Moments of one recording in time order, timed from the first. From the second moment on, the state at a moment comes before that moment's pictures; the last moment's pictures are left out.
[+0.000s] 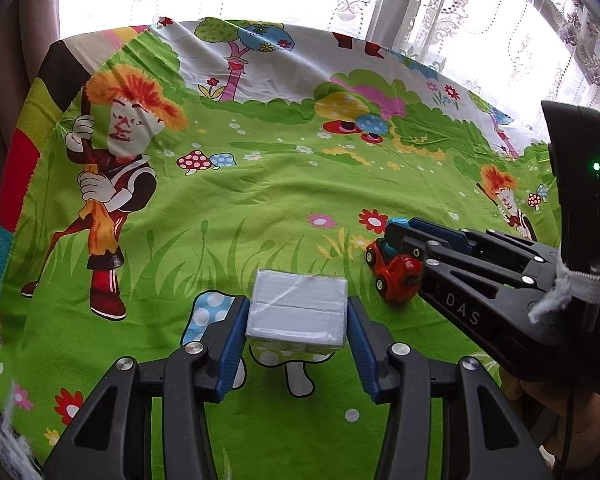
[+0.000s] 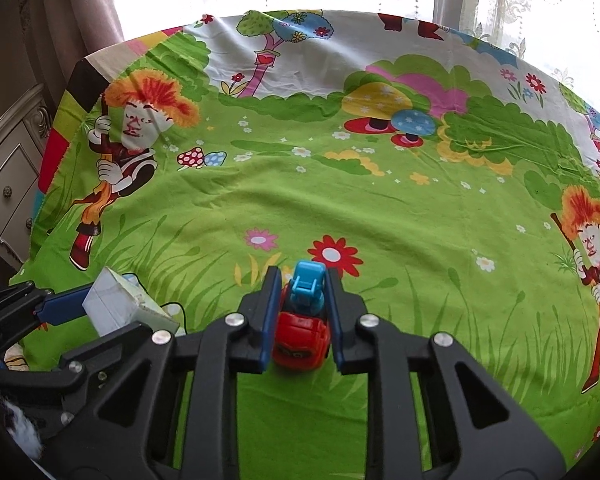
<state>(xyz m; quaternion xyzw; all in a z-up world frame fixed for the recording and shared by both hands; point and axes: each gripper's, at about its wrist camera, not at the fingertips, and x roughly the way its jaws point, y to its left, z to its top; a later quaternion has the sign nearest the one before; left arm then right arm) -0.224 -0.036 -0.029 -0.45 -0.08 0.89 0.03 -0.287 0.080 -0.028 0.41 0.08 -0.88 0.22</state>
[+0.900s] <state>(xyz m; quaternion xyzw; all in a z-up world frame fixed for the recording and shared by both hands) -0.185 -0.002 0.005 -0.43 -0.08 0.90 0.06 -0.217 0.136 0.026 0.40 0.07 -0.90 0.18</state>
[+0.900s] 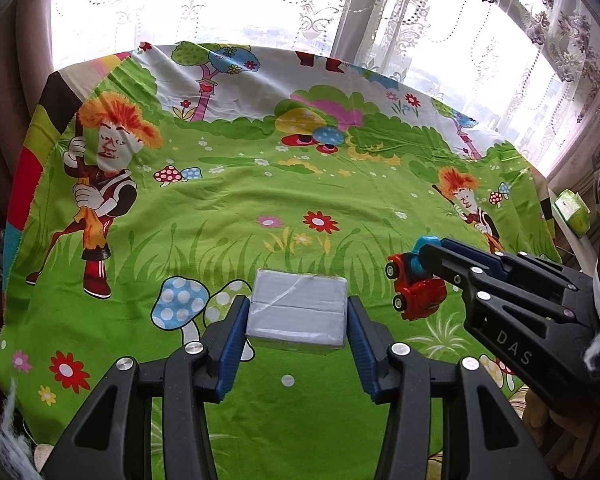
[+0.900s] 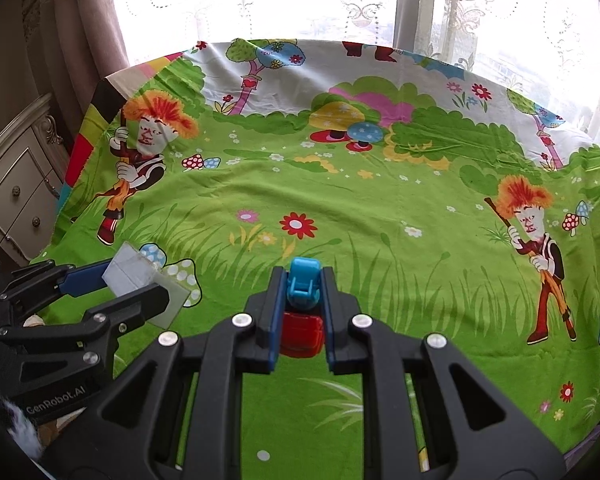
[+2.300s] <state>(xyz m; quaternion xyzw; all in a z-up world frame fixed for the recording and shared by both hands) -0.075 0.253 0.046 -0.43 0.03 0.85 0.30 0.001 0.520 0.006 0.47 -0.11 -0.87 -0.09</state>
